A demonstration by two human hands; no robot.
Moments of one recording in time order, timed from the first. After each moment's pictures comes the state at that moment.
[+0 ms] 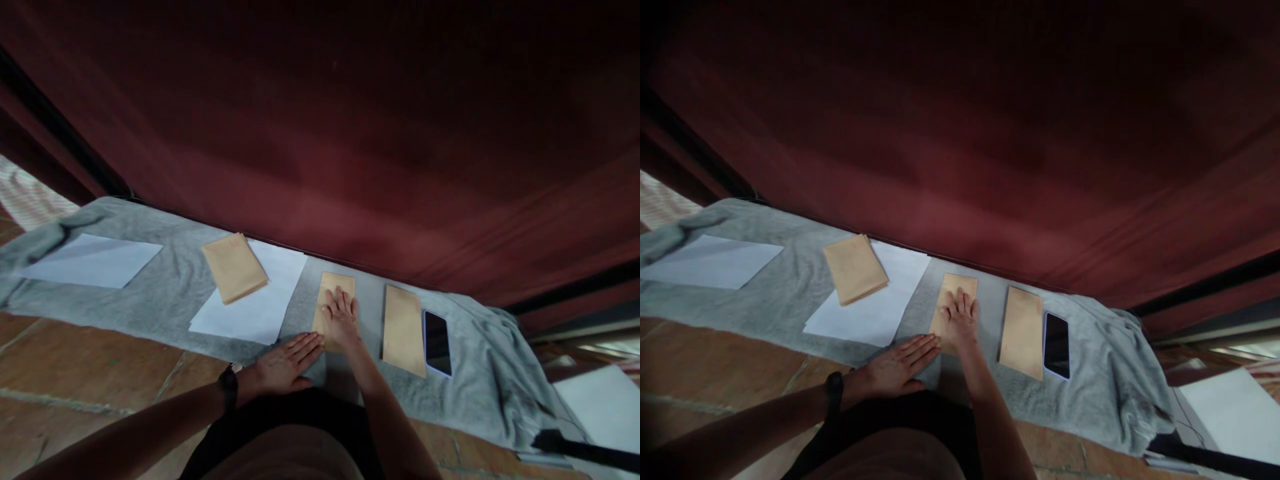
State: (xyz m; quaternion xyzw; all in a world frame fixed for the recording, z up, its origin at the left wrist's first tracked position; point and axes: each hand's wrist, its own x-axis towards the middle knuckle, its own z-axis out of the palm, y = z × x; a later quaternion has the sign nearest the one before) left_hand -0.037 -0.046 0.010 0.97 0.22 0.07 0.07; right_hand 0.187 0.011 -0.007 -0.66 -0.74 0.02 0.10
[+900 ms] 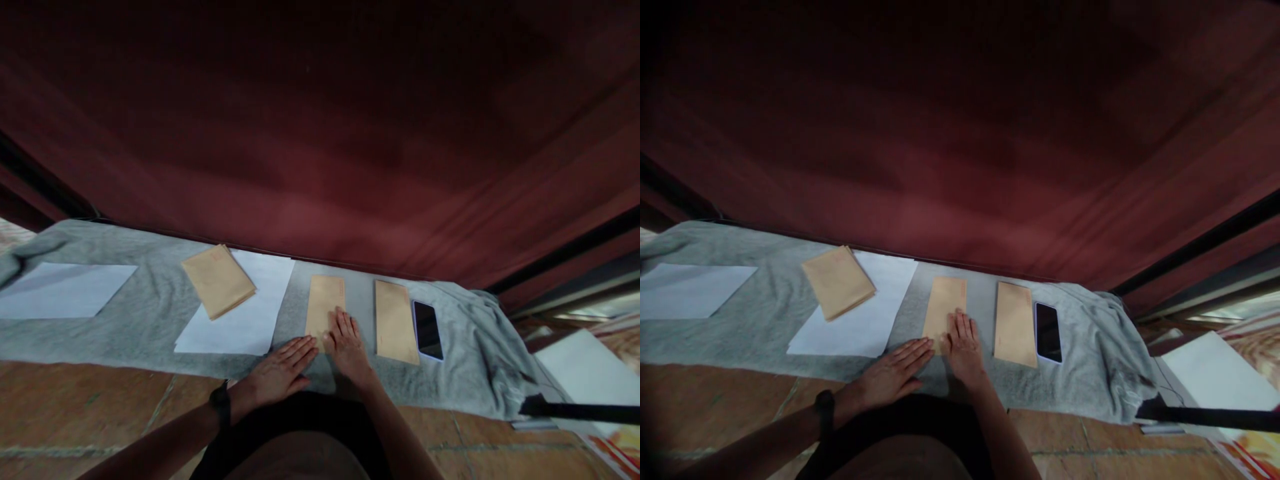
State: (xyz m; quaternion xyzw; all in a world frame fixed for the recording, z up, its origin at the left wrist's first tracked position) left_hand -0.040 -0.043 0.003 0.97 0.23 0.09 0.06; right_hand 0.207 -0.060 -0.013 -0.64 -0.76 -0.02 0.15
